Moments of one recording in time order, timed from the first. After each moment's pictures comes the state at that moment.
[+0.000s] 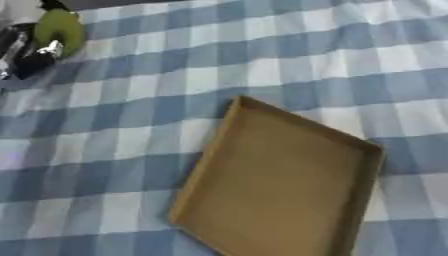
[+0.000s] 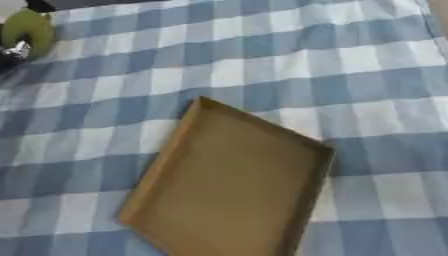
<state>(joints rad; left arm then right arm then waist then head) -1.07 0.85 0.16 -0.61 -0.70 -0.29 0.05 -0.39 -0.75 -0.19 -1.98 0.07 -0.44 -0.26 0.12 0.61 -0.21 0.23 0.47</state>
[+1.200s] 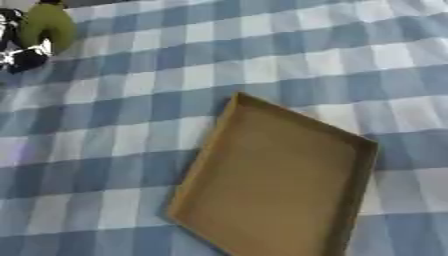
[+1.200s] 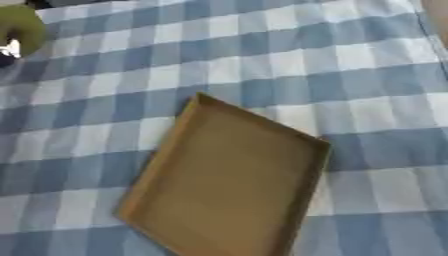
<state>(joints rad) -1.05 0.84 0.13 -0.66 -0.54 -0.29 0.20 -0.36 -0.74 -0.20 -1.98 0.07 -0.43 -0.27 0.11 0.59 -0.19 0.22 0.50</state>
